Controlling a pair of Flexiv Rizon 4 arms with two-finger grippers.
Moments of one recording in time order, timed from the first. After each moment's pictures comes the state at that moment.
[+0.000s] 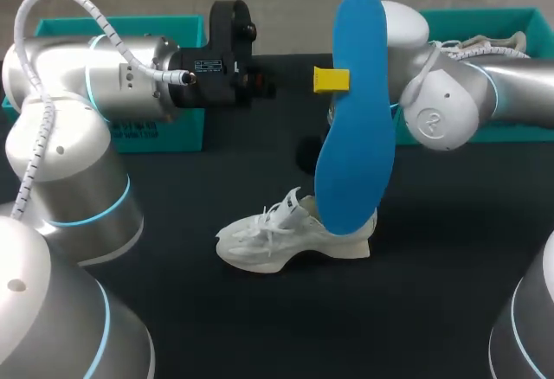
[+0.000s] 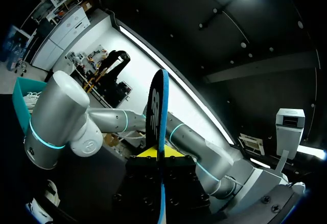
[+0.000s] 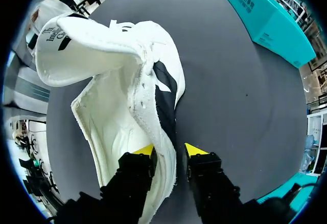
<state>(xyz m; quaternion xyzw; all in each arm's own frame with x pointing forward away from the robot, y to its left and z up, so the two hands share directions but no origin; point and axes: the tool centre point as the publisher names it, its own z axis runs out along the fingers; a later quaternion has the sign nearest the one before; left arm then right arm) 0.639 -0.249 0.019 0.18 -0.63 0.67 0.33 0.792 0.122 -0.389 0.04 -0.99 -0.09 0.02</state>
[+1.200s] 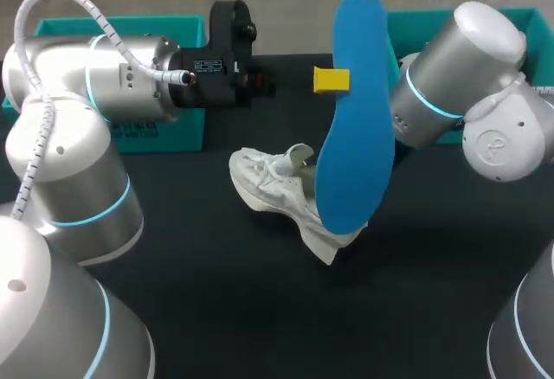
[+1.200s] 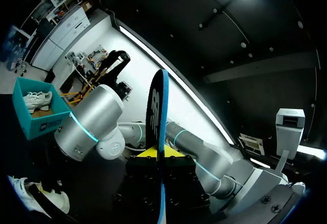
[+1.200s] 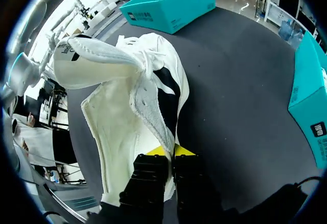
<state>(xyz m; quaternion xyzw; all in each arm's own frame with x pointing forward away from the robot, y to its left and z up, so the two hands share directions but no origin) 0.639 -0.249 0.019 0.18 -0.63 0.67 0.33 0.760 0.115 -0.337 -0.41 -0.89 -0.21 0.08</state>
